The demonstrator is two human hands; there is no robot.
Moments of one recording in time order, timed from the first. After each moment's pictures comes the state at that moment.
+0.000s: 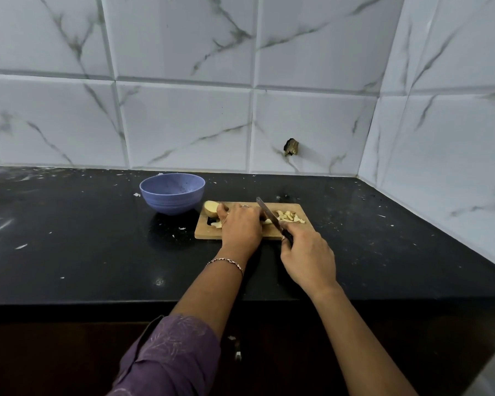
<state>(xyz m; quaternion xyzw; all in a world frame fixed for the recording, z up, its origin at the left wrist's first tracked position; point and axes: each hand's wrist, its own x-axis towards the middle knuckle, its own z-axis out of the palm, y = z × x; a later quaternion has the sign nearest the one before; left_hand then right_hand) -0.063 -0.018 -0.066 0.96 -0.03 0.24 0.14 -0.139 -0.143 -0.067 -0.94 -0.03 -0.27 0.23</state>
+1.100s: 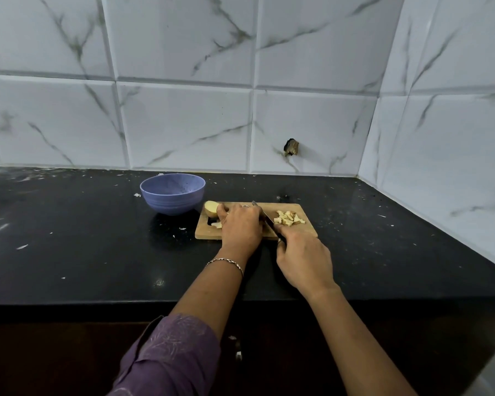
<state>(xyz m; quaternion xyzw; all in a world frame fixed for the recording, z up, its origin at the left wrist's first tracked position) -0.061 -0.017 -0.069 0.96 -0.03 0.25 0.14 -0.136 -0.139 -0.073 -0.95 -0.06 -0.27 0.17</state>
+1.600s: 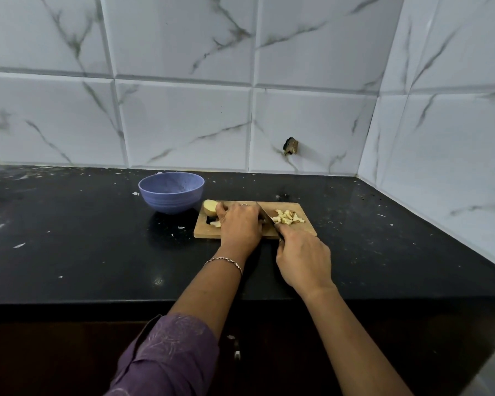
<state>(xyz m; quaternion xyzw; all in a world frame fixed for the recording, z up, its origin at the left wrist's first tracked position) -0.057 -0.016 -0.072 0.96 -0.03 0.25 0.14 -0.134 -0.136 -0.074 -0.95 -0.04 -0.28 0.14</state>
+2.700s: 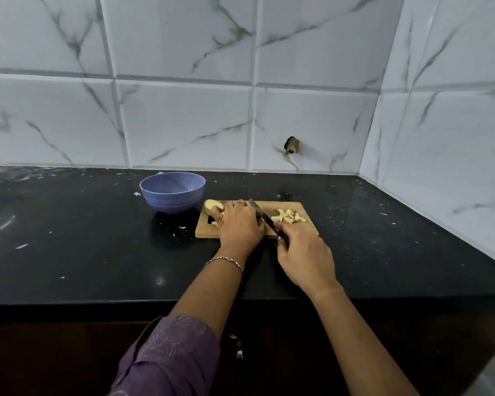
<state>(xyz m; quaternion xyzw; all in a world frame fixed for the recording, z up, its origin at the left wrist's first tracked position) -0.060 -0.014 -0.070 0.96 0.01 0.24 0.13 -0.139 -0.141 -0.070 -0.94 -0.07 -0.26 0.21</state>
